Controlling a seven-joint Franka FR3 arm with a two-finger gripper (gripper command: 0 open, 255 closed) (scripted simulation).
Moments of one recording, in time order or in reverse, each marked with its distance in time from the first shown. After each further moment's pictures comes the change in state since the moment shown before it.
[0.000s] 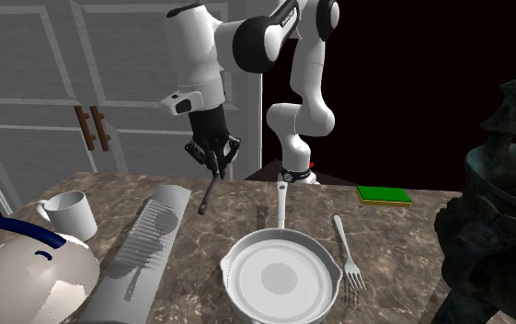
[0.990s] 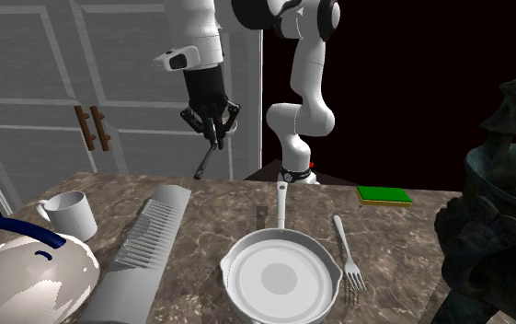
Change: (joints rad) arm 0.003 -0.025 0.008 0.175 -0.003 -0.200 0.018
